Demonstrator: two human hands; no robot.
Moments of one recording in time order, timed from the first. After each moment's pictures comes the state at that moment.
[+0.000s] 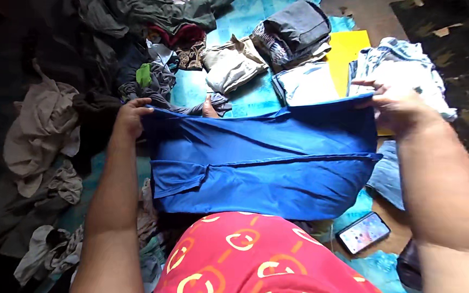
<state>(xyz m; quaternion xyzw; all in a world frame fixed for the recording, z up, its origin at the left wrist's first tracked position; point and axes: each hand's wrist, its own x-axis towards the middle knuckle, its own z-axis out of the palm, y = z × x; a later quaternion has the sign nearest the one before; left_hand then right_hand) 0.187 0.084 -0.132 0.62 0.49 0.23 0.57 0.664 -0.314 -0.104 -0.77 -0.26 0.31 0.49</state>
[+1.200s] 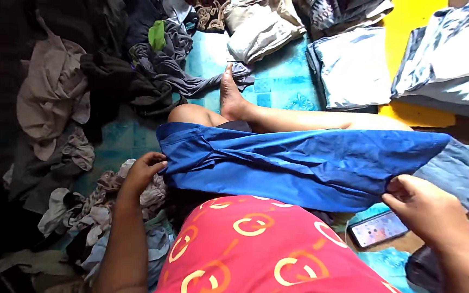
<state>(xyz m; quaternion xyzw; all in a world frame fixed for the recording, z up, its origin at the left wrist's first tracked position) 0.043 -0.078 -0.153 0.67 0.53 0.06 0.53 0.504 -0.461 -0.122 -0.87 -0.46 0.14 0.08</state>
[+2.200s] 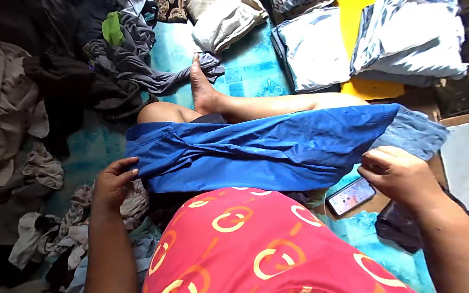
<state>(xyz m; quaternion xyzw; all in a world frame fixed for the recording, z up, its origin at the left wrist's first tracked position) 0.042 -0.088 -0.161 0.58 0.50 0.22 0.61 0.525 -0.477 -0.123 -0.82 -0.55 0.09 0.12</state>
